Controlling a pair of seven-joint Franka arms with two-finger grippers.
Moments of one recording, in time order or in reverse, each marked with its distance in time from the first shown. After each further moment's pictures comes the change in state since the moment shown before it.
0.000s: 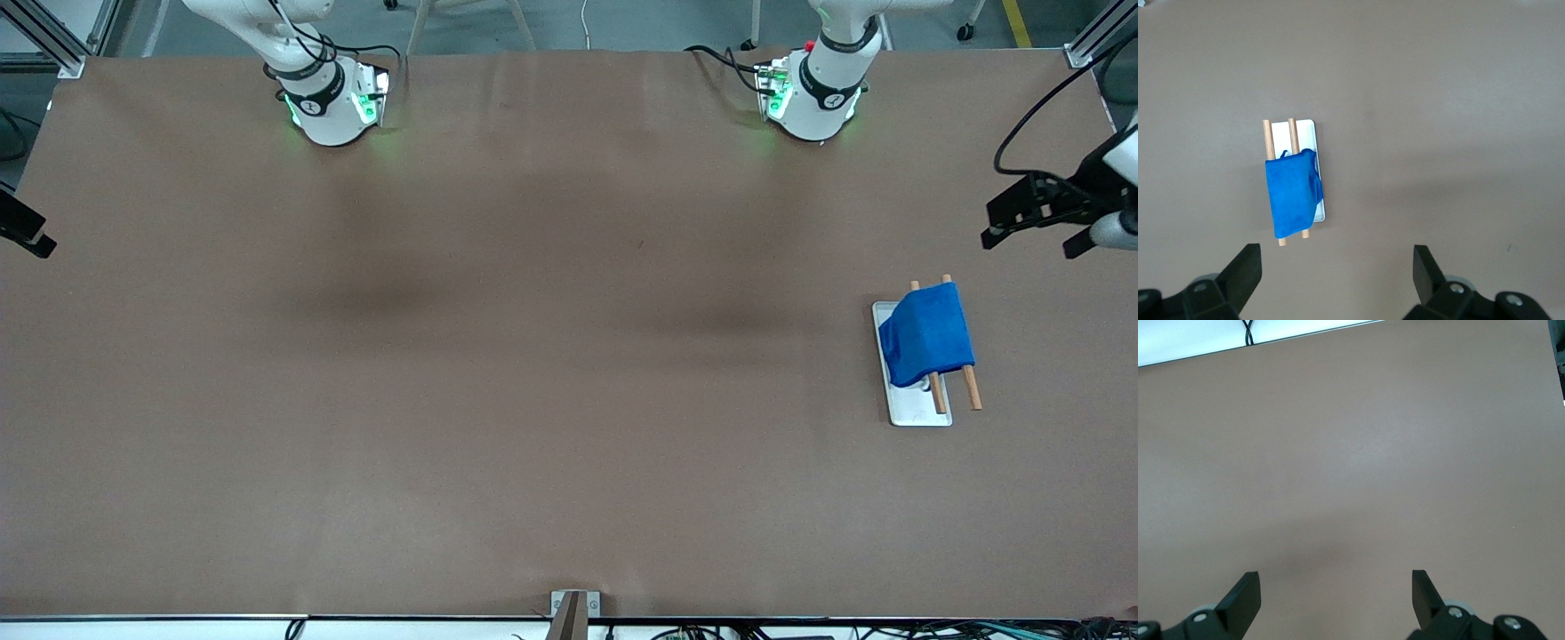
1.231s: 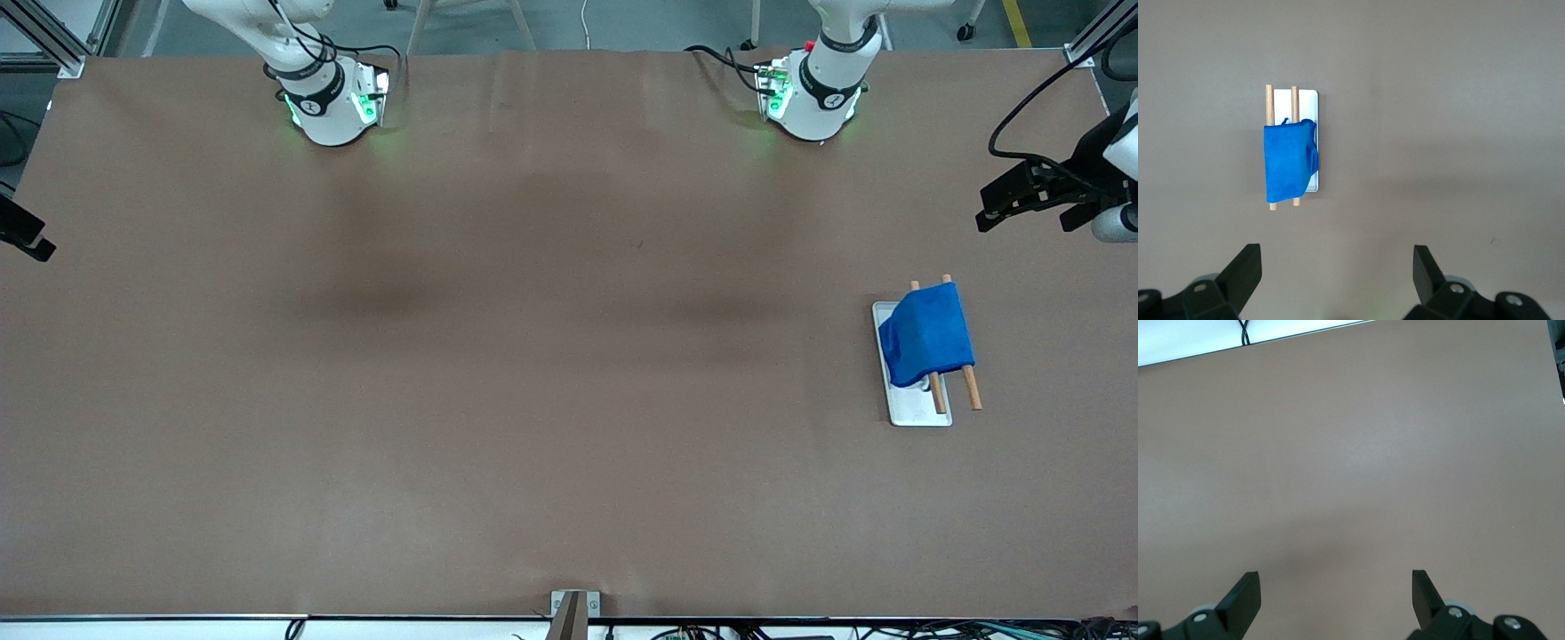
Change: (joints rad) left arm -0.034 0.018 -0.016 0.044 0.036 -0.105 -0.175; right arm -0.003 0.005 -0.005 -0.008 0.000 0.009 0.000
